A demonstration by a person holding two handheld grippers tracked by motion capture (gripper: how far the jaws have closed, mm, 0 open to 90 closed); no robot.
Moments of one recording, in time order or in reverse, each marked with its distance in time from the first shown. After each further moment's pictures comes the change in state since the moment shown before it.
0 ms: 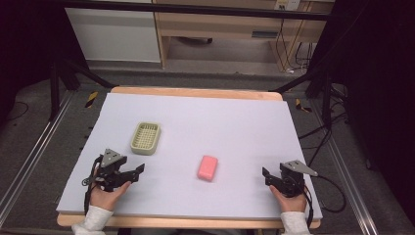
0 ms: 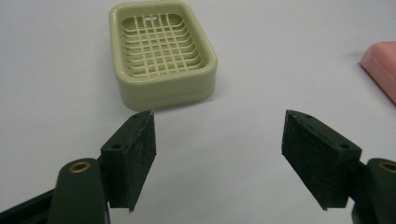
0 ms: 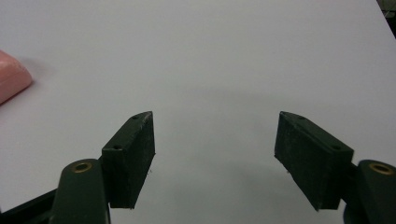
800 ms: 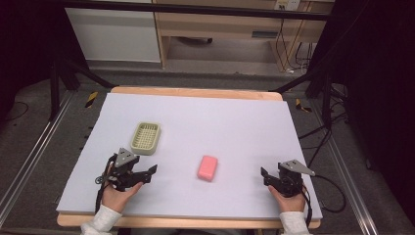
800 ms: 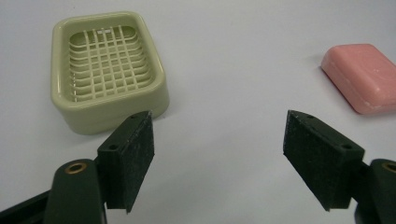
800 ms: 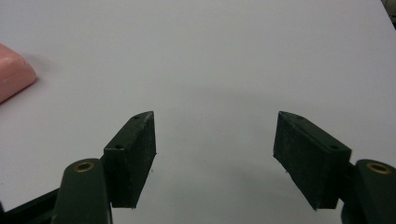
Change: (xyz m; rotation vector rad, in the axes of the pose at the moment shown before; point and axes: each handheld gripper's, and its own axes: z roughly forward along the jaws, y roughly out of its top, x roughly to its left) left arm -0.029 0.011 0.012 -0.005 -0.058 0.042; right arm 0.004 0.001 0.002 0.002 0.005 -0.024
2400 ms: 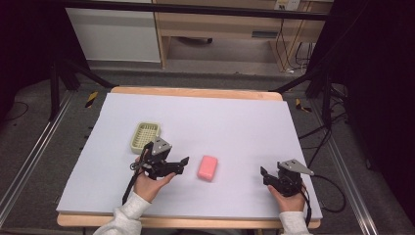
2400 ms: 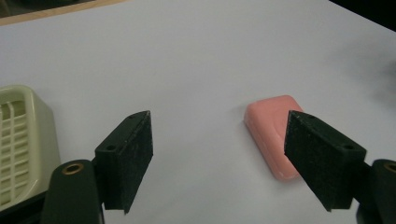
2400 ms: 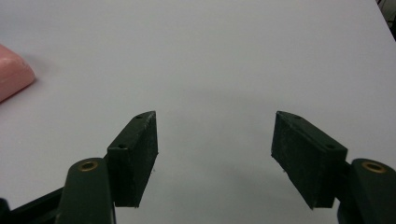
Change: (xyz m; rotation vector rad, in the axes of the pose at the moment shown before) left arm -0.067 0.055 0.039 -0.019 -0.103 0.062; right arm 0.002 0.002 0.000 -0.006 -0.009 -0.013
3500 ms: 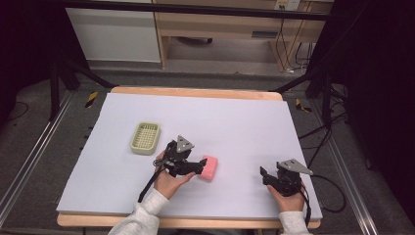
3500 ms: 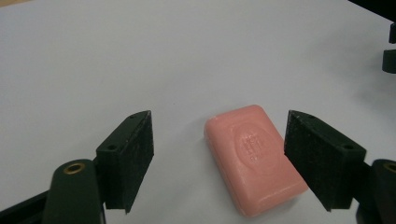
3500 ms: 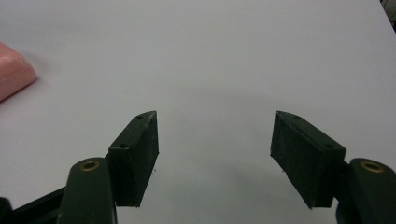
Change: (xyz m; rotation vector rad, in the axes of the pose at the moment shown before) left arm -0.034 0.012 0.043 0.063 -0.042 0.035; right arm 0.001 0.000 0.001 0.006 0.004 0.000
